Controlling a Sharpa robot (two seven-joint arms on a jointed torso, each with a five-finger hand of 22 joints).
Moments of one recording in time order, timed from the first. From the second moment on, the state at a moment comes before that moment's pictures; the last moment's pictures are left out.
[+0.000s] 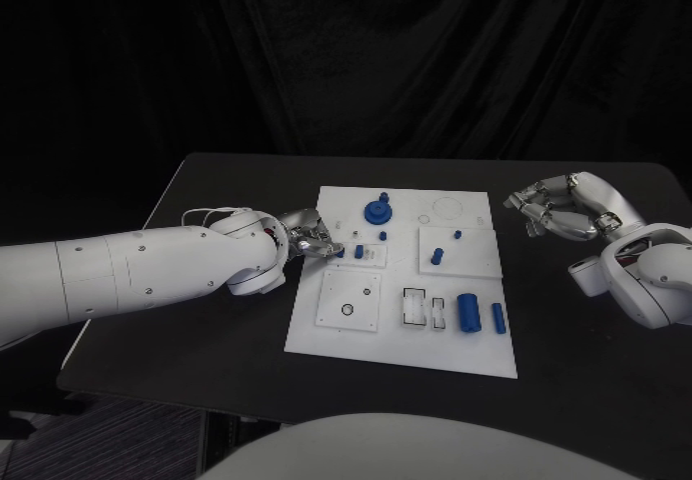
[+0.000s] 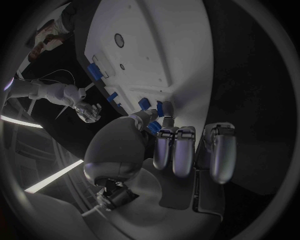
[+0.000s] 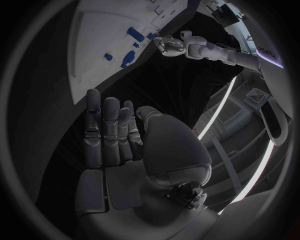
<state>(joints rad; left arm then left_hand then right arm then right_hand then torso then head) 1.21 -0.83 -0.21 1.52 -1.08 -0.27 -0.35 1.05 -0.04 0.50 0.10 0.36 1.04 0.03 0.25 1.17 1.47 -0.04 1.57 1.31 1.47 -0.08 1.57 1.31 0.01 1.47 0.03 1.48 1.31 1.28 -1.00 -0.25 1.49 -0.73 -0.50 0.34 1.29 0.04 0.17 0.28 0.59 0.92 0.11 0.33 0.27 0.92 0.04 1.15 0.80 1.13 -0.01 1.04 0.69 0.17 1.12 0.10 0.49 1.20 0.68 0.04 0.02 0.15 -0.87</state>
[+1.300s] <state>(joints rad) 1.21 -0.81 -0.20 1.48 -1.08 -0.22 -0.34 0.83 0.06 0.06 0.29 0.10 1.03 0.04 0.22 1.16 1.47 -0.02 1.57 1.31 1.47 -0.07 1.57 1.31 0.01 1.47 0.04 1.45 1.31 1.28 -1.00 -0.25 1.49 -0.73 -0.49 0.33 1.33 0.03 0.19 0.26 0.62 0.92 0.11 0.33 0.27 0.92 0.04 1.15 0.79 1.13 -0.01 1.04 0.69 0.17 1.13 0.10 0.48 1.20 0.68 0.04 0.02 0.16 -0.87</state>
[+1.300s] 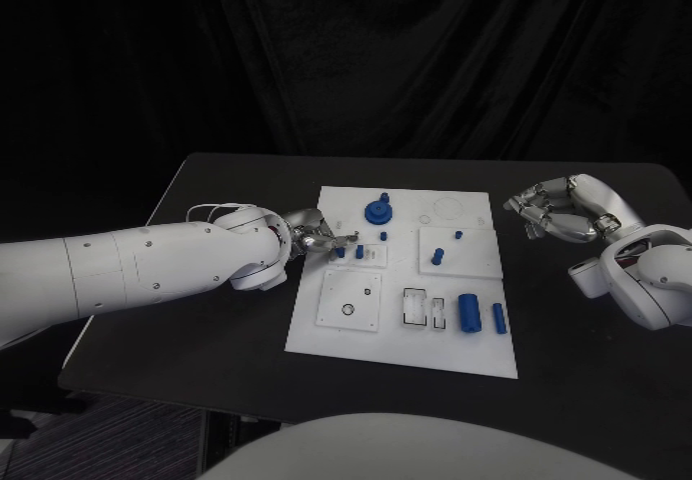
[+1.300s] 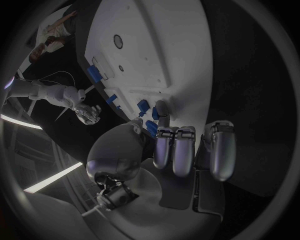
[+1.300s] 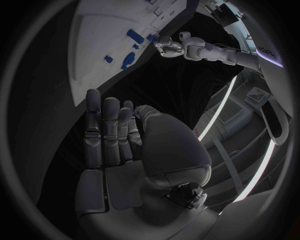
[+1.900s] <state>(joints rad) 1.20 -0.83 -0.21 1.47 -1.08 -0.31 -0.20 0.65 0.16 -0.20 0.29 0.05 1.03 0.04 0.28 1.27 1.47 -0.02 1.57 1.31 1.47 -0.07 1.57 1.31 0.01 1.47 0.04 1.47 1.31 1.27 -1.00 -0.25 1.49 -0.73 -0.48 0.33 1.33 0.03 0.19 0.26 0.62 0.92 0.11 0.33 0.27 0.92 0.04 1.15 0.79 1.13 -0.01 1.04 0.69 0.17 1.13 0.10 0.48 1.20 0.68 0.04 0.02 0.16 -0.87</state>
